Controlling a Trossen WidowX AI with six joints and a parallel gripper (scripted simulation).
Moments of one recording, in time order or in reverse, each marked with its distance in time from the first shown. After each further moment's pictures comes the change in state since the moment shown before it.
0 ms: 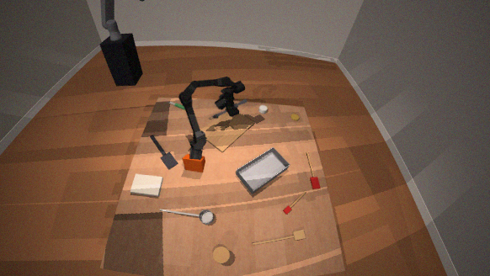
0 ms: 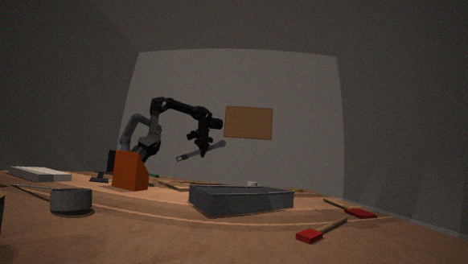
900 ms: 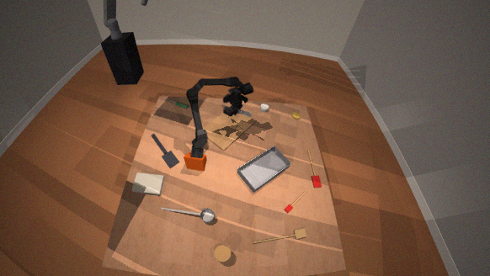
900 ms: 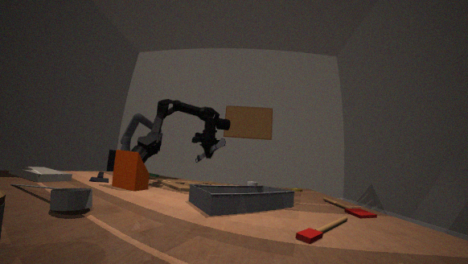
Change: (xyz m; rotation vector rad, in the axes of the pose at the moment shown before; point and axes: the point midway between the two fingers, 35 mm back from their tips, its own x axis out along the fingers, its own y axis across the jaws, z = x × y) arm 0.006 0.031 -0.026 1.082 -0.004 0.046
